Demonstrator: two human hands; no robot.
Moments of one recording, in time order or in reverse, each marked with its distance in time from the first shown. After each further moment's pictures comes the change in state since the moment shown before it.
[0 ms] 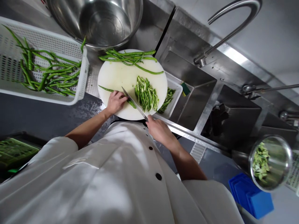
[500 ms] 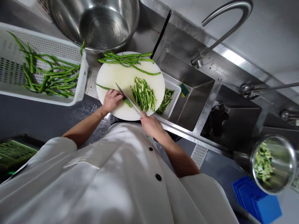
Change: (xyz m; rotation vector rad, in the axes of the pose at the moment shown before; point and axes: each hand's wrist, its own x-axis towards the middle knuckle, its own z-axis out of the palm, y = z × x) left_hand 0.007 -0.018 -0.008 0.046 0.020 0.027; right_hand 0.014 0.000 0.002 0.040 0.039 -0.022
